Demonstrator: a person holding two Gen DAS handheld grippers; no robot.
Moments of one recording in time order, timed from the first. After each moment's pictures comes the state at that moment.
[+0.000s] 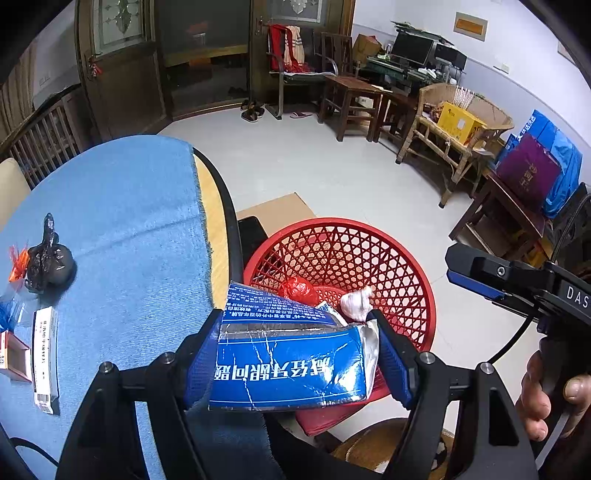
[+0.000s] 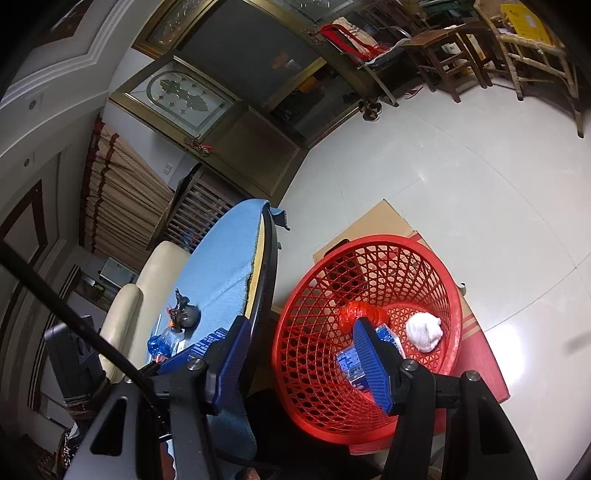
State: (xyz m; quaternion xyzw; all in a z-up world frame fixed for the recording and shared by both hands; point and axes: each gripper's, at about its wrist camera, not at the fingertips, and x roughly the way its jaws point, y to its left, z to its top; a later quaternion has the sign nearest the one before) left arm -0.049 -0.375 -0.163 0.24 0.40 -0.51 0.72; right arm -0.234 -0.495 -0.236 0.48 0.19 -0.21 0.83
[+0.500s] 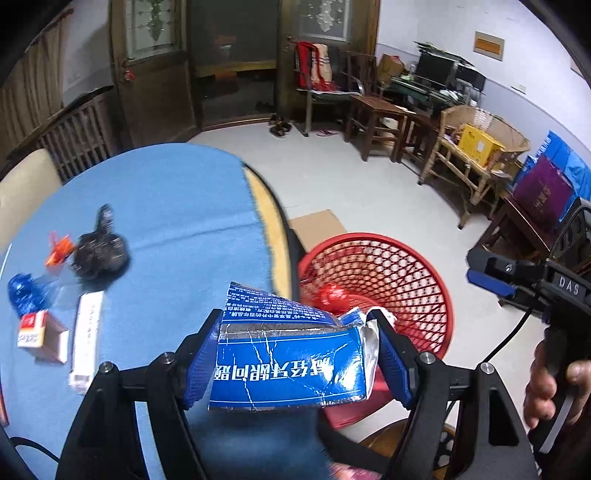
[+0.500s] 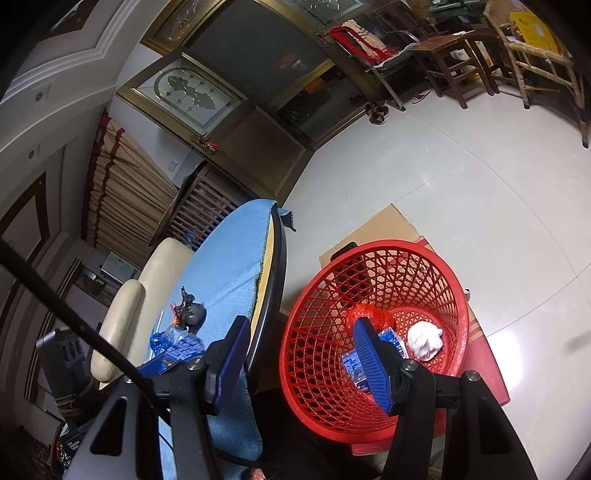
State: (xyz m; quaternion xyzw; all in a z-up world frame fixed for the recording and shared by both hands) left arm -0.027 -0.322 -0.139 0.22 0.37 -0.48 0.76; right arm -0.226 -0.488 -0.224 0.46 0.20 -0.20 0.84
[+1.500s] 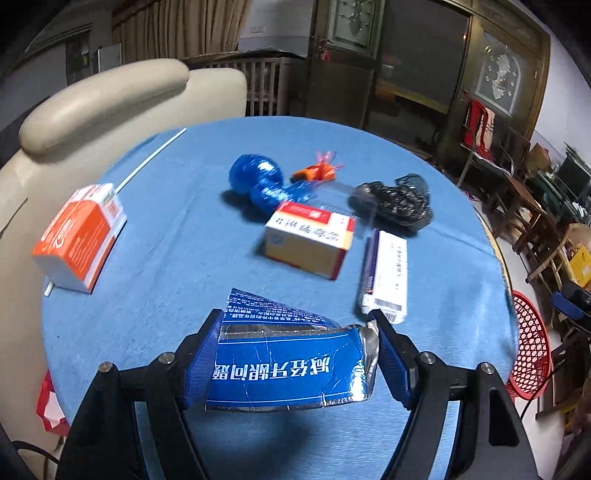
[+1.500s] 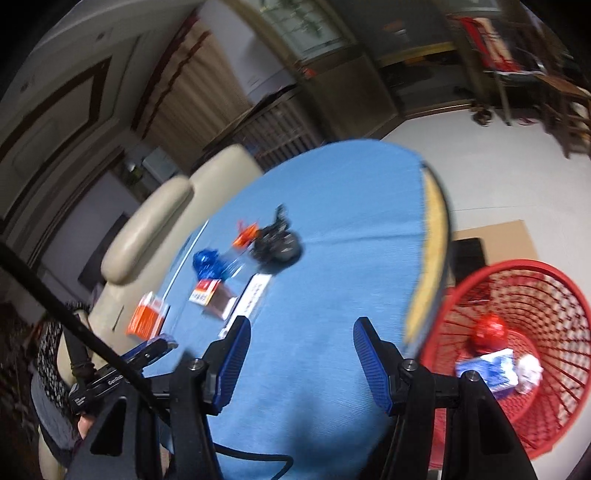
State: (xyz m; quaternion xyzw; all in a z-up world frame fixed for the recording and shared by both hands) left arm 0.120 -0.086 -0.150 0.07 0.41 -0.24 0.88; right arm -0.045 -0.372 -0.176 0.32 0.30 -0.05 0.90
